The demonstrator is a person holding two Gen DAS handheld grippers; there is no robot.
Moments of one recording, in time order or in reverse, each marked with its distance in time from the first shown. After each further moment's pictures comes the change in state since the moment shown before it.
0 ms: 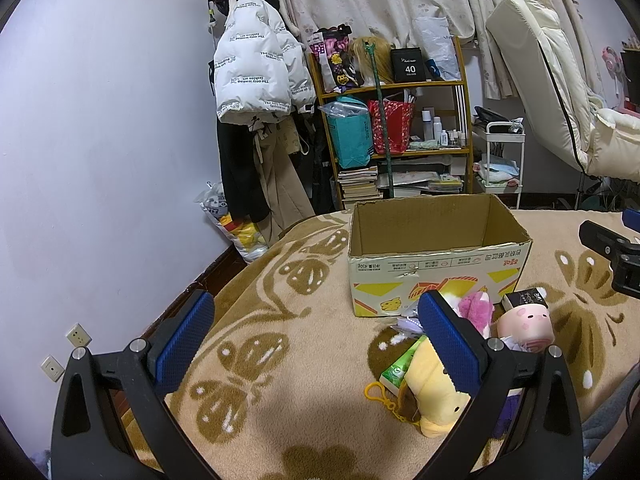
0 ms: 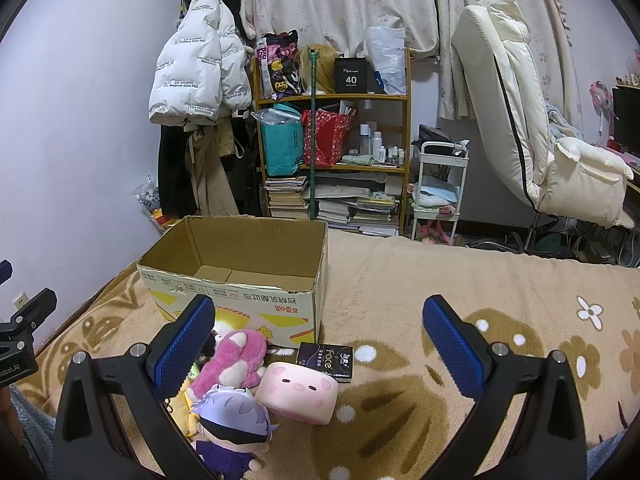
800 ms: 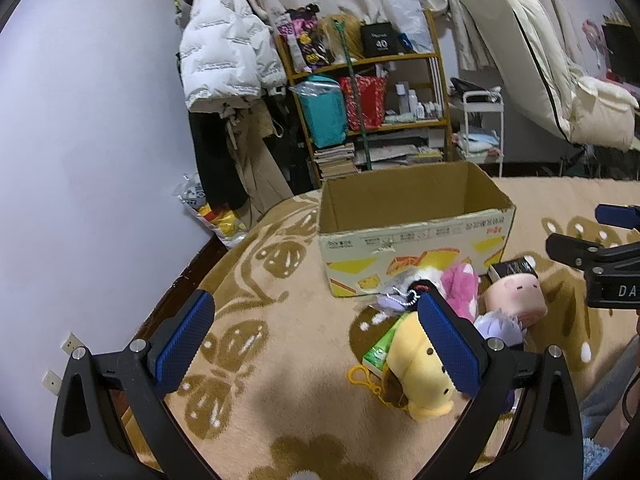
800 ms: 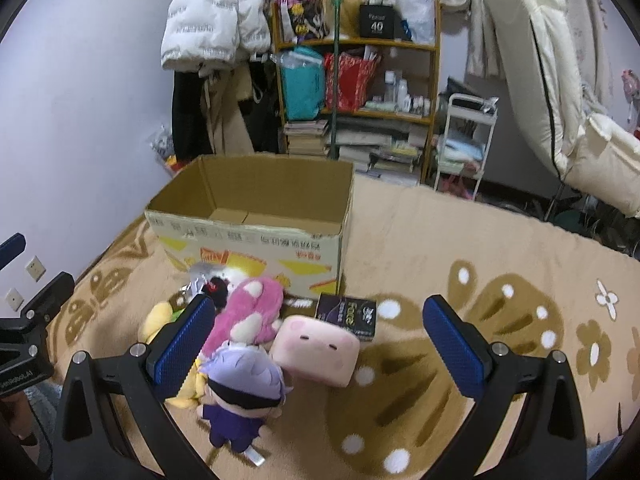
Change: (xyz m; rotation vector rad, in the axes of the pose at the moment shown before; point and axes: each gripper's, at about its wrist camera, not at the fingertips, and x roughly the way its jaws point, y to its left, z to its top) left arm 0.016 -0.023 -0.005 0.090 0.078 -0.069; right arm 0.032 0.012 -0.023 -0.039 0.234 0.080
